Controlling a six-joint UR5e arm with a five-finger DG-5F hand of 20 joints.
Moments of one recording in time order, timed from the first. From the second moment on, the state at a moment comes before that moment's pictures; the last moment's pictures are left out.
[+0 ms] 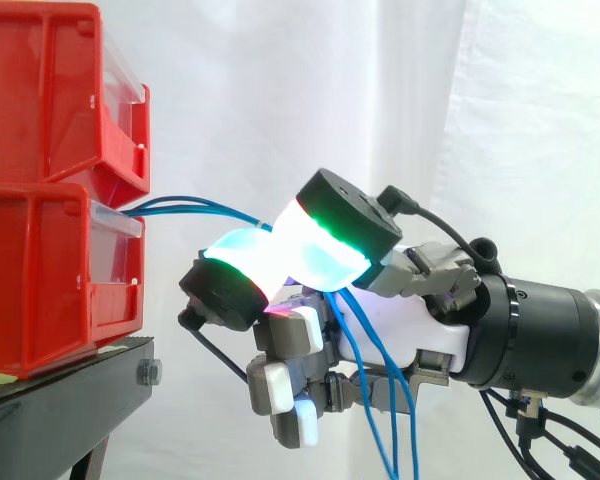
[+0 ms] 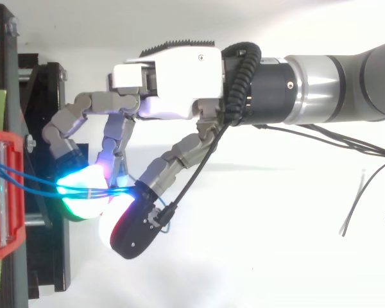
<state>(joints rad) 0.03 -2.46 -1.07 -2.56 -1.65 -0.03</state>
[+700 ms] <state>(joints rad) 0.03 -2.46 -1.07 -2.56 -1.65 -0.03</state>
